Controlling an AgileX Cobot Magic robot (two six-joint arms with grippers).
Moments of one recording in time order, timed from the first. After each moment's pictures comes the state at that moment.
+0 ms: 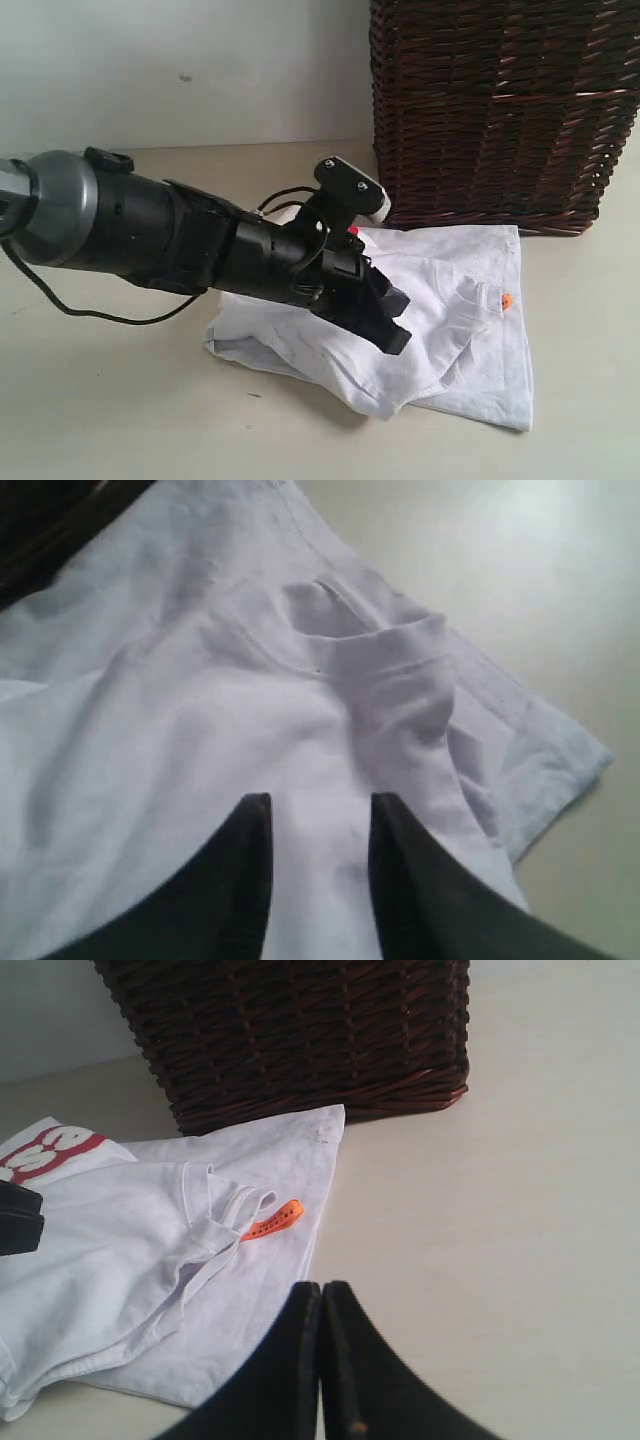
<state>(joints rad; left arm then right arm) -0.77 1.96 -1.10 -1.73 0.30 1.83 -0.26 0.00 -0.02 0.62 0.60 -0.44</state>
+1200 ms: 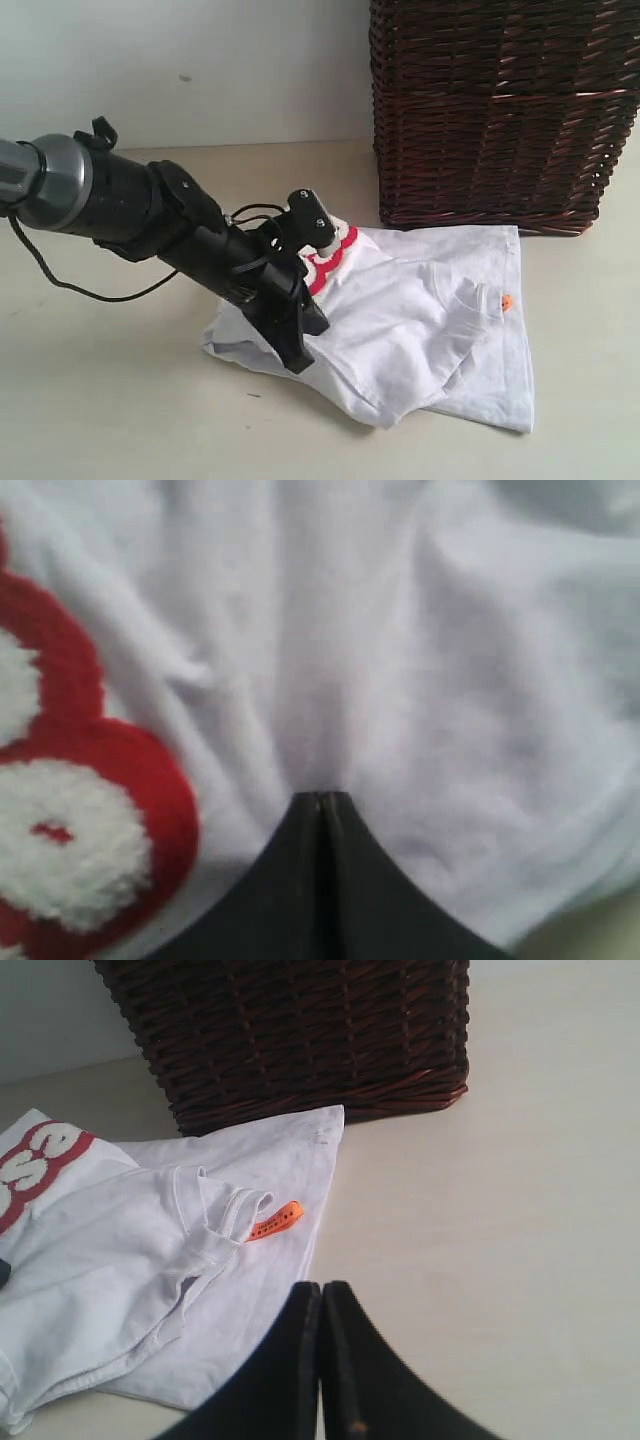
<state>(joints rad) -0.60 2.06 -1.17 -0.97 0.49 1.47 -0.26 0.00 -0.02 0.62 0.60 -0.44</state>
